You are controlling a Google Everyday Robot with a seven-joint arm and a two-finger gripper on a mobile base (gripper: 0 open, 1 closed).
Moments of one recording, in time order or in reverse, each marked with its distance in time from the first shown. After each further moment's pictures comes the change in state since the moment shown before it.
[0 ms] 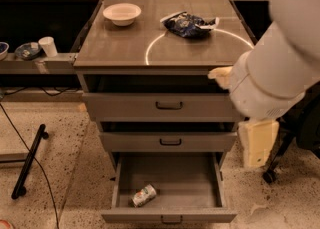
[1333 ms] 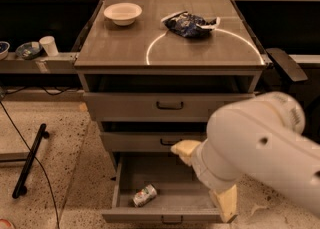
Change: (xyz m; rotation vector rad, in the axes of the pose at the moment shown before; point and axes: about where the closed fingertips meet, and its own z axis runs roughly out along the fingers) arm -0.047 0.088 0.160 -0.107 -0.103 -0.392
